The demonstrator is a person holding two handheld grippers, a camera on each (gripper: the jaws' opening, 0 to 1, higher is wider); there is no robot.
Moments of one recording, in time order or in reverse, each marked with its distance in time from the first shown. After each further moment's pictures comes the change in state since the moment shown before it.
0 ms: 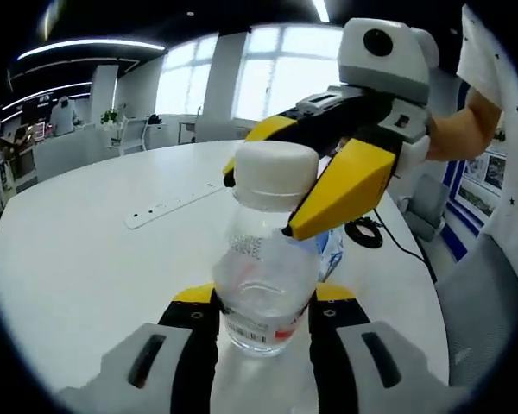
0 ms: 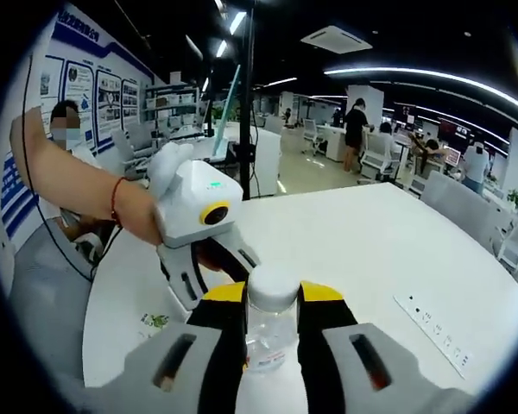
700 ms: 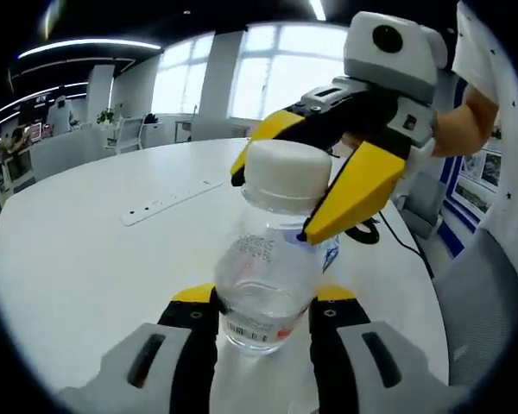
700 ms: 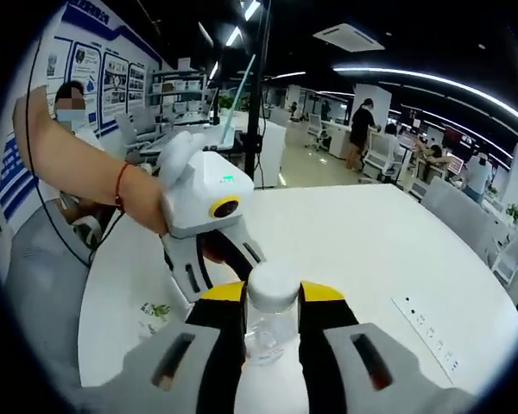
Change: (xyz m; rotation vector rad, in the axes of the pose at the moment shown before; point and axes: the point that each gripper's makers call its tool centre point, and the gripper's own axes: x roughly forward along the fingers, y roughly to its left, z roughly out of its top) left arm -0.002 -0.004 -0.005 0.001 0.005 -0.015; right arm -0.002 0.007 -0.005 -0.043 0.045 -0.009
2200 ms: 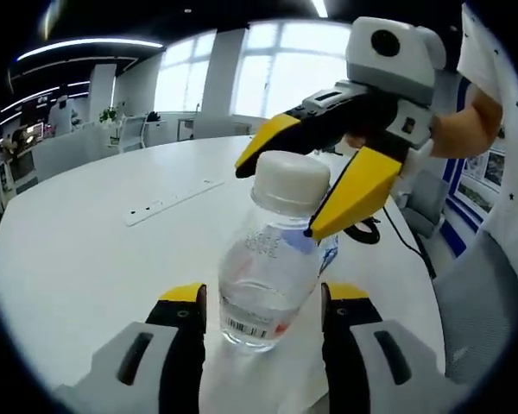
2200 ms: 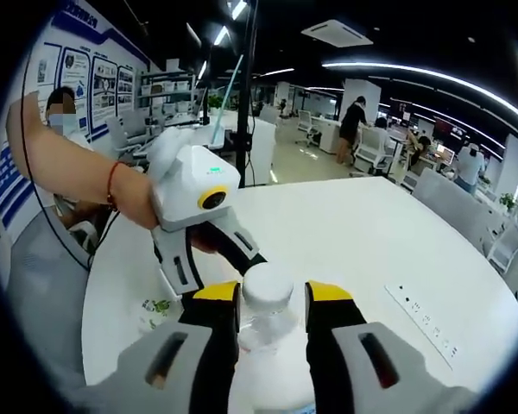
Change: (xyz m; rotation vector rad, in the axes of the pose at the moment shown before) left arm -0.002 -0.004 0.003 0.000 0.016 0.015; right arm -0.012 -0.005 -0.005 0.026 0.009 -0.037
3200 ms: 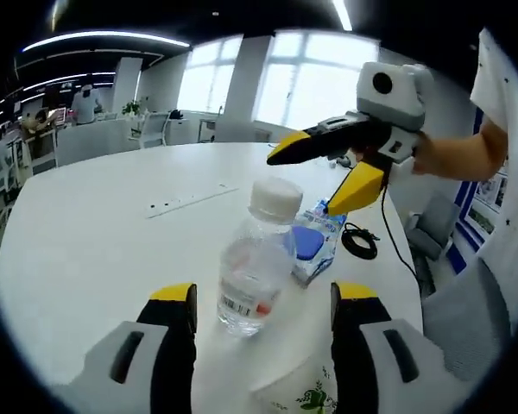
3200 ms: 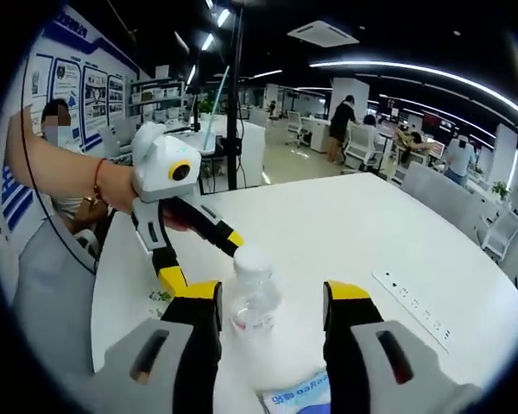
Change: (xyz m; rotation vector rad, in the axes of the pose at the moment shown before) left arm -0.046 -0.014 0.006 -0.115 -0.041 0.094; right arm -0.041 -0.008 -0.008 0.058 -0.009 -0.033
